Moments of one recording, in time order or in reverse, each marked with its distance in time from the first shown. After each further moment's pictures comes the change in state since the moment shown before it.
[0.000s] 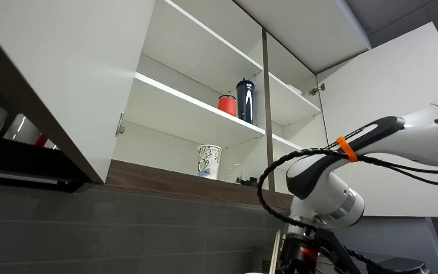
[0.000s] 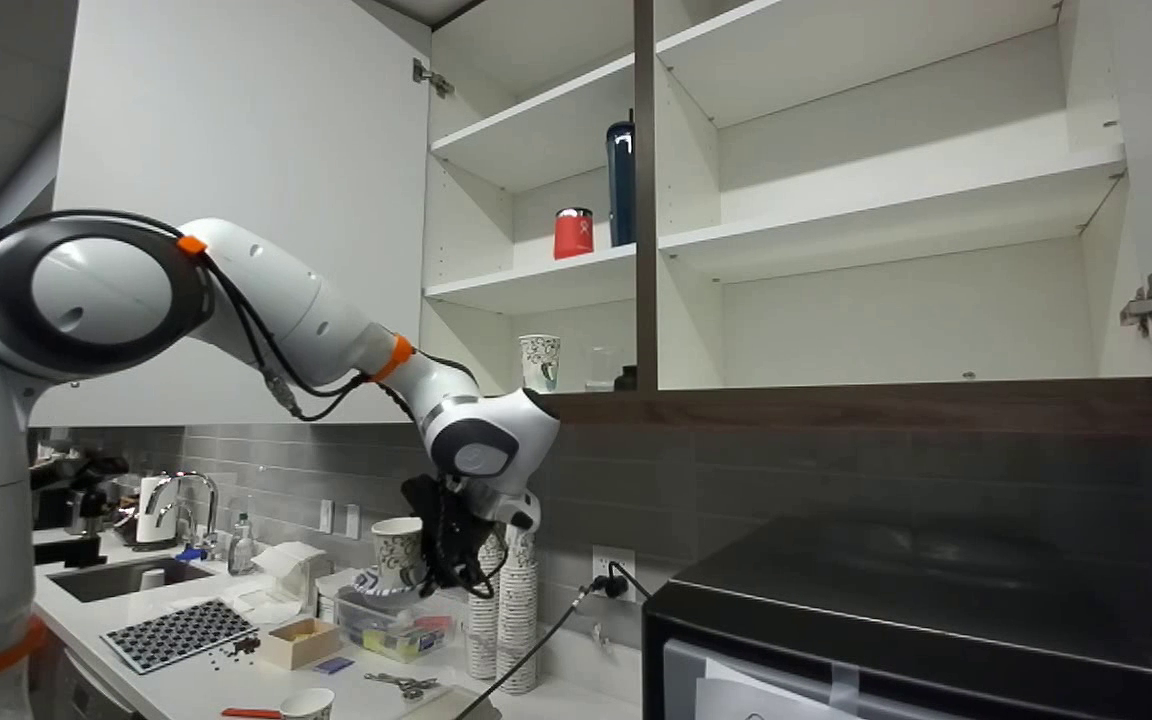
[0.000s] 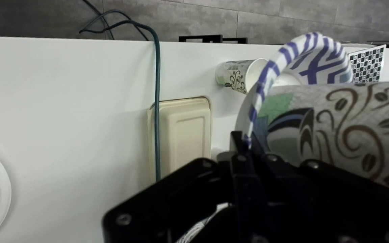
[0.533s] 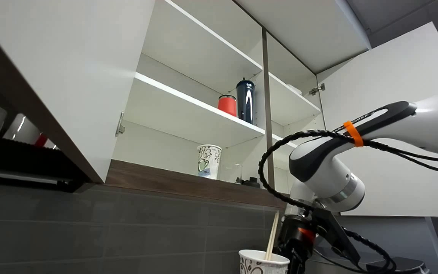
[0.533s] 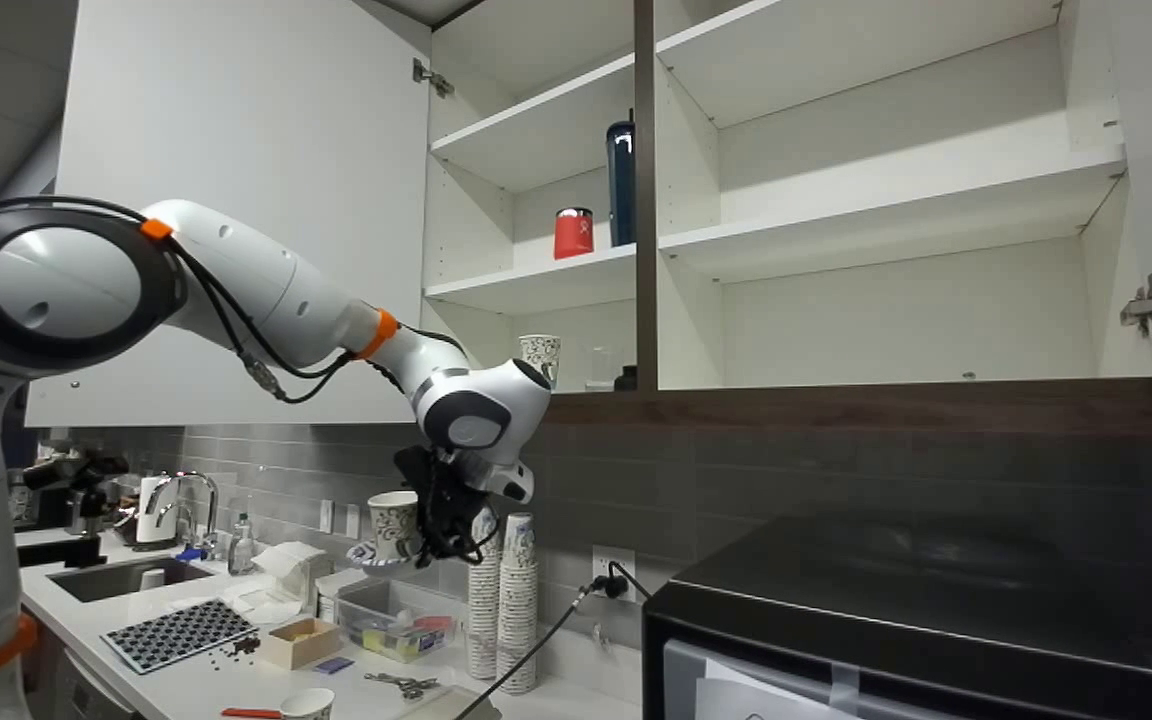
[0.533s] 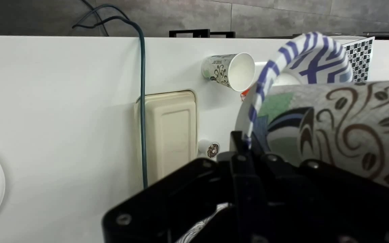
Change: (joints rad) arm 0.015 -0.053 -0.002 0.030 -0.001 -0.034 0.070
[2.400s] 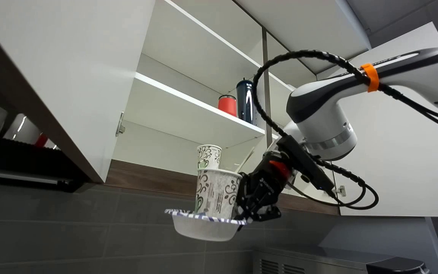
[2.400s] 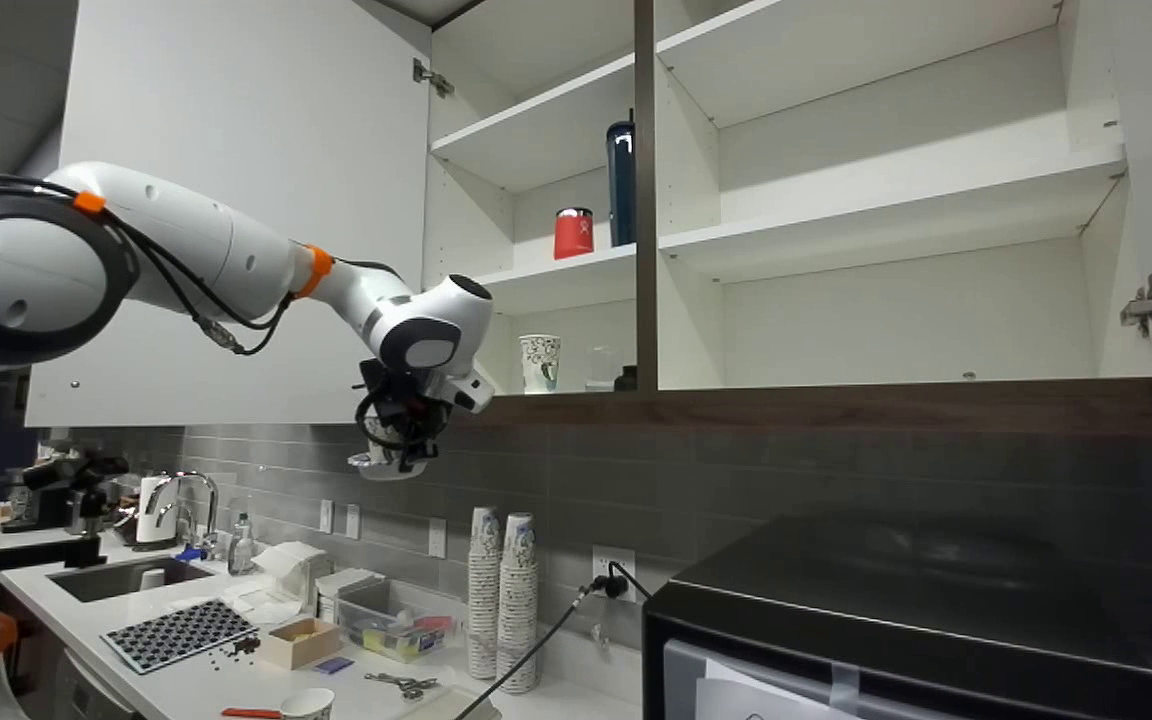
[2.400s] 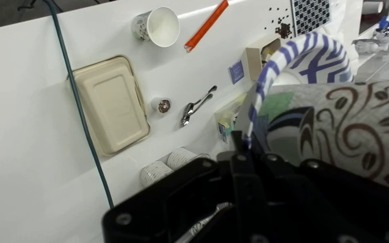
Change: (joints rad) arm 0.075 -0.096 0.092 0.165 0.022 0.085 0.488
